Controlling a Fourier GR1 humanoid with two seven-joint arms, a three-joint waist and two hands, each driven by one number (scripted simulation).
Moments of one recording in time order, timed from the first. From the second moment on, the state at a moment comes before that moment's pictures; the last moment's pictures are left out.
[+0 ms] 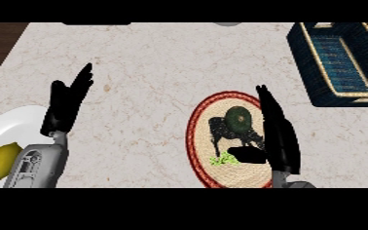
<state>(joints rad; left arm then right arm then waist) -0.24 0.24 0.05 -1.36 -0.08 0.00 0.22 -0.01 -0.06 0.28 -1.66 0.87 -0.22 0.39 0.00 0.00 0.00</state>
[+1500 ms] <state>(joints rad) -0.23 0.20 0.09 -1.40 -0.13 -0.04 0.24 -0.16 -0.03 0.26 -1.36 1.01 -0.29 0.33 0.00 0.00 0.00</state>
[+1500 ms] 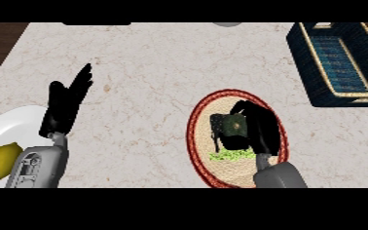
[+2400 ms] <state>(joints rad) -0.24 0.19 0.09 -1.37 -0.14 -0.04 0.22 -0.87 -0.08 0.10 -0.94 1.02 0.19 0.46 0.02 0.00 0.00</state>
